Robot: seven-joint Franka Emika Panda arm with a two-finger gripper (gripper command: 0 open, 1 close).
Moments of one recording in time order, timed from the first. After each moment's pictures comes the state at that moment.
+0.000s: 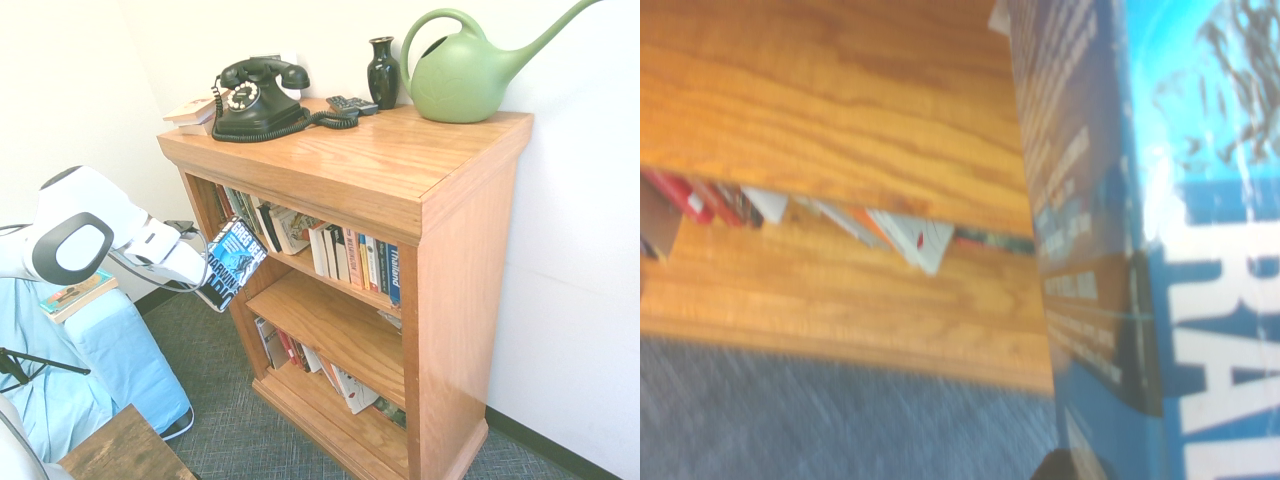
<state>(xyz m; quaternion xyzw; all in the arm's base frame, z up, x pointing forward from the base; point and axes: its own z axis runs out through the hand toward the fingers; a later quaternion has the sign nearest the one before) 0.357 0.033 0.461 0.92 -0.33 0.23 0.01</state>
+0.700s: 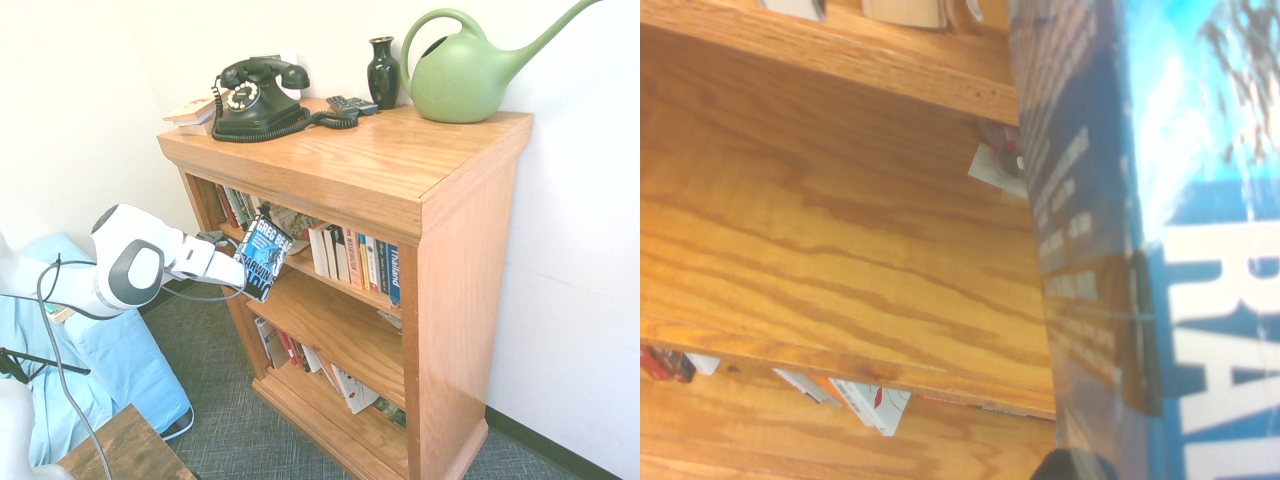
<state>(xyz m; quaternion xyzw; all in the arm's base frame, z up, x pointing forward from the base) 0.410 0.049 0.387 0.89 -0.31 0.32 0.01</state>
